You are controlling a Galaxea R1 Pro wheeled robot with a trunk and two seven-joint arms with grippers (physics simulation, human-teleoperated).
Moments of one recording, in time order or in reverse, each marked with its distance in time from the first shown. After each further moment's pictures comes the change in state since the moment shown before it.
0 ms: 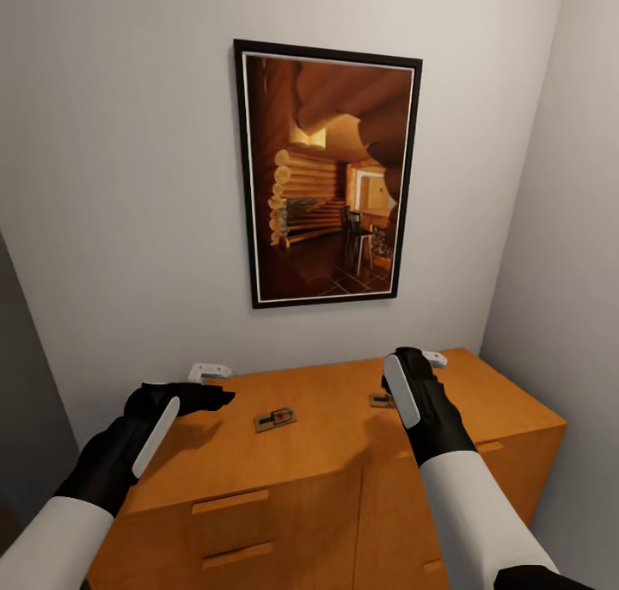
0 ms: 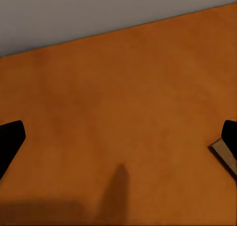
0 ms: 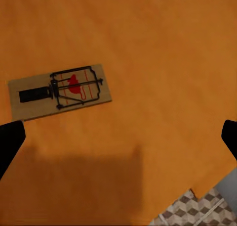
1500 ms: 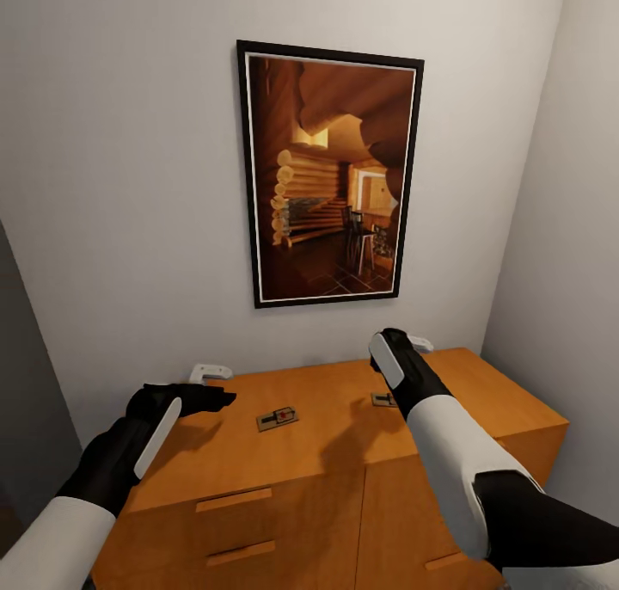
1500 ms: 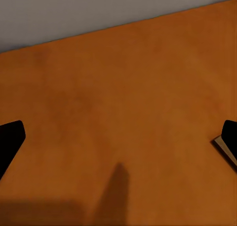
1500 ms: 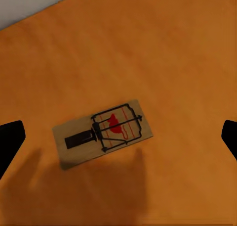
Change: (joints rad) left arm 0.000 -0.006 -0.004 0.008 0.001 -0.001 0.005; right arm -0.237 0.000 0.003 0.429 -0.083 -0.288 -0.004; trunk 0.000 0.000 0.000
